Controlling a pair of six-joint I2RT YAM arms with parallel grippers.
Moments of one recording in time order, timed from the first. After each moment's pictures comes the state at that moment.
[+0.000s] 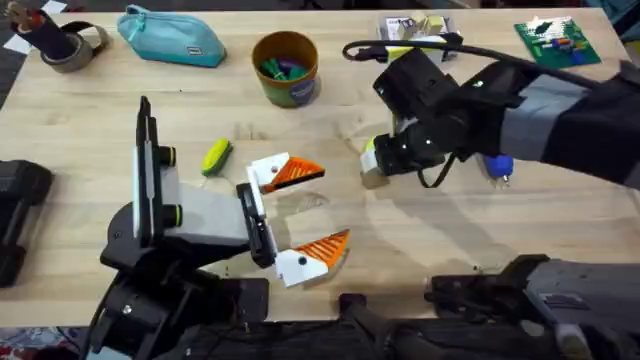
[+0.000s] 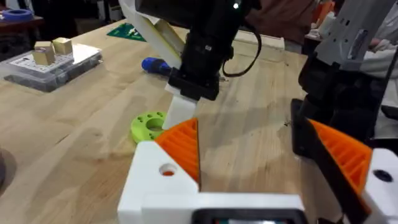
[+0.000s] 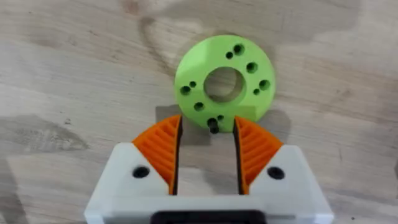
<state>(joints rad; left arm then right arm) -0.32 0.00 0.02 -0.10 0.94 -0.05 0.63 1.46 0.91 -0.77 0.09 0.44</state>
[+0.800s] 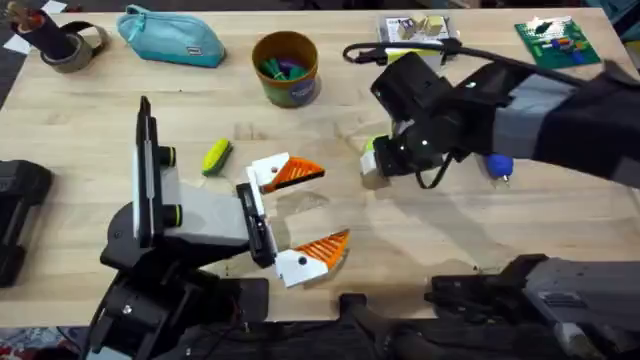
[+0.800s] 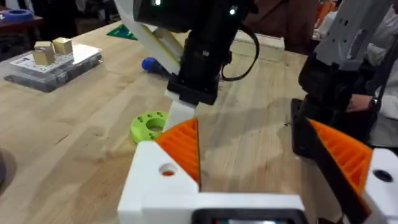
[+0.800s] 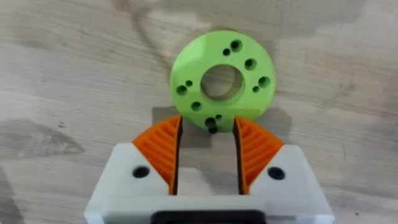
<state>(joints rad) -0.32 0.00 0.02 -0.10 0.94 -0.05 0.63 1.49 0.91 -0.77 0.09 0.47</state>
